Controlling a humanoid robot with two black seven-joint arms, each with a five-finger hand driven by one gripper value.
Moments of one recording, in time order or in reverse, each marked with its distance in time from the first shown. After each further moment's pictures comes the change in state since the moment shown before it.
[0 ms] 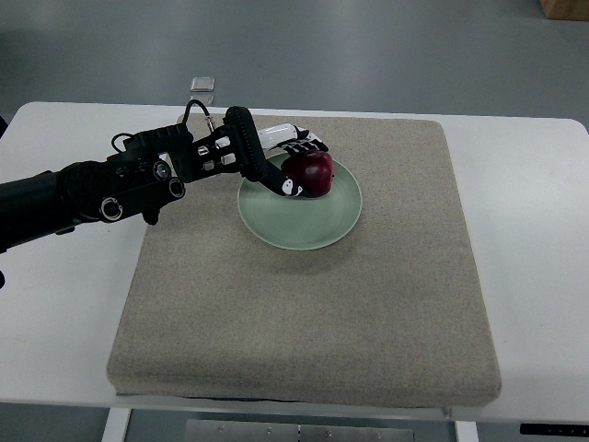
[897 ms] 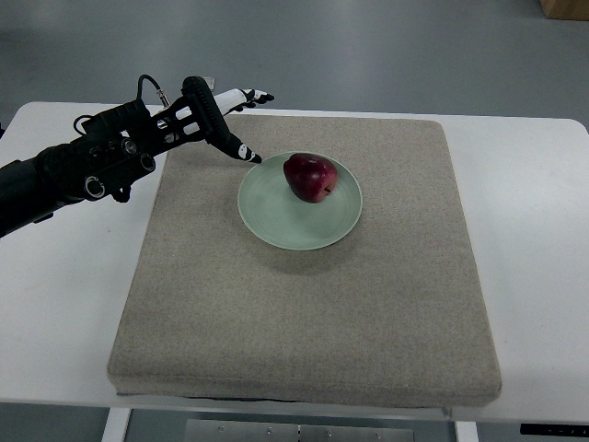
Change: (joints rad) left arm 0.005 0.000 -0.020 0.242 -0.025 0.015 -0.001; right arm 0.000 0.000 0.000 0.000 0.000 0.000 0.000
